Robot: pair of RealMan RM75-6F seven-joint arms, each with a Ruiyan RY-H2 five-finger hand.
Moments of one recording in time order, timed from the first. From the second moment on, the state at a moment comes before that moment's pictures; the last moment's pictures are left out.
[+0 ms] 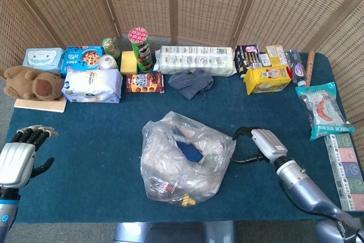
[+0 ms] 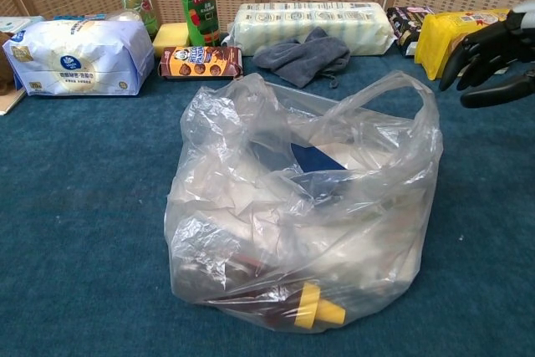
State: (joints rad) left arm -0.14 -1.01 -0.07 -1.95 1.52 1.47 0.24; right arm 0.55 -1.06 0.16 -1.84 -1.26 0.84 0.22
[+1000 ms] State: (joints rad) left arm -0.14 -1.04 -0.06 -1.85 1.50 1.46 0.14; right arm 0.71 -1.10 0.25 -1.89 -1.03 0.53 0.42
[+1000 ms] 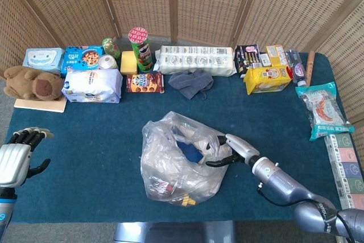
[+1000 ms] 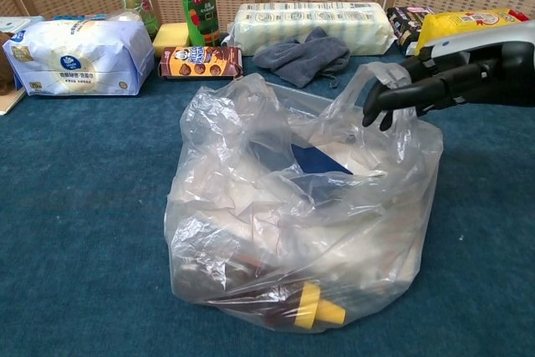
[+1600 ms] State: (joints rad) left arm -0.15 -1.06 -0.06 -1.84 1.49 1.44 0.14; right arm 0.53 -1.07 0.60 -1.95 -1.06 0.27 1.02
